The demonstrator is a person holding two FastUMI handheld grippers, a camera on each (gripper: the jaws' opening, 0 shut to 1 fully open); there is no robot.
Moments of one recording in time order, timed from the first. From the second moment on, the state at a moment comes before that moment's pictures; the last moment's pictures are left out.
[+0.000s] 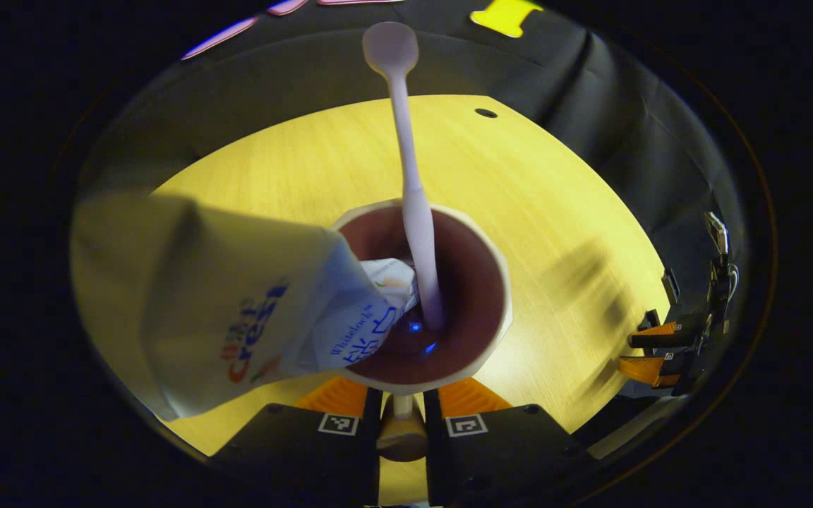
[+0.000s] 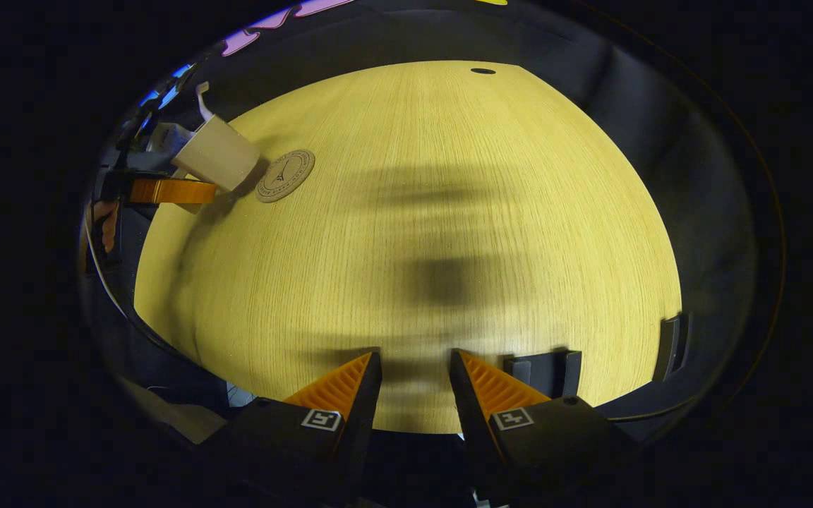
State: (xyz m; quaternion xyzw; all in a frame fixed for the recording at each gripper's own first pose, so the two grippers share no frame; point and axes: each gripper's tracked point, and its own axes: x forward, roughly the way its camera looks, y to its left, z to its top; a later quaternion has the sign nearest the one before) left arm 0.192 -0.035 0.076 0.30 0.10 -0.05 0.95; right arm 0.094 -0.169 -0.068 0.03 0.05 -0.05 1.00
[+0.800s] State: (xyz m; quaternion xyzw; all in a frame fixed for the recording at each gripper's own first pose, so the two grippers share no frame) left arm 0.217 -0.080 0.061 0.34 0.12 -0.06 0.93; right arm 0.094 -0.169 -0.067 0.03 0.05 -0.05 1.00
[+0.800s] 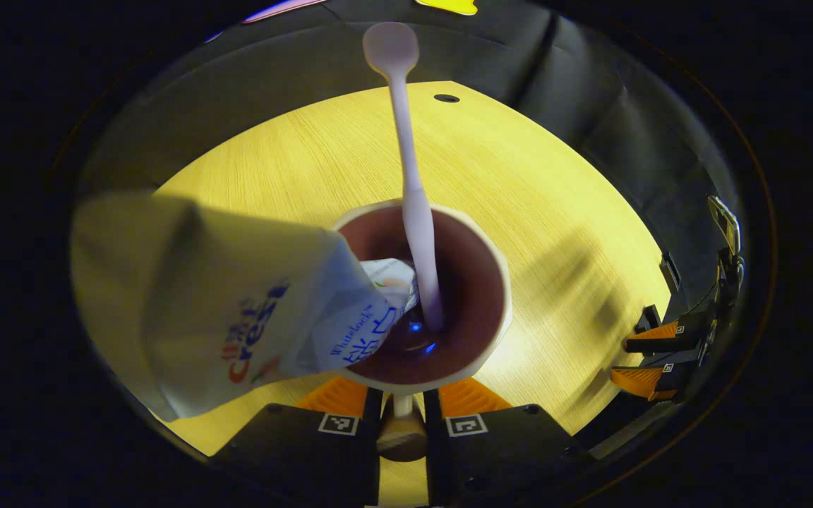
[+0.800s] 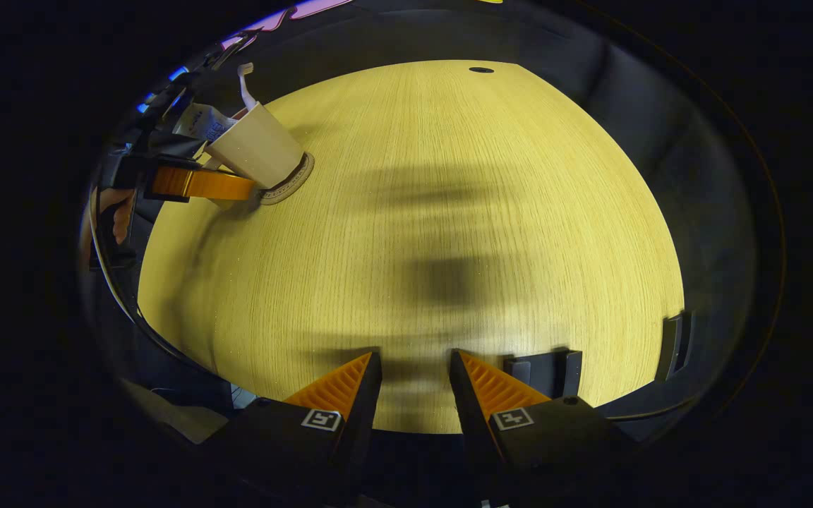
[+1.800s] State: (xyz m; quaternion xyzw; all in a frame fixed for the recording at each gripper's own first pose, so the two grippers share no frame) left arm 0.215 -0.078 0.056 0.35 0.13 -0.05 0.93; right arm 0.094 -0.170 -0.067 0.03 0.05 -0.05 1.00
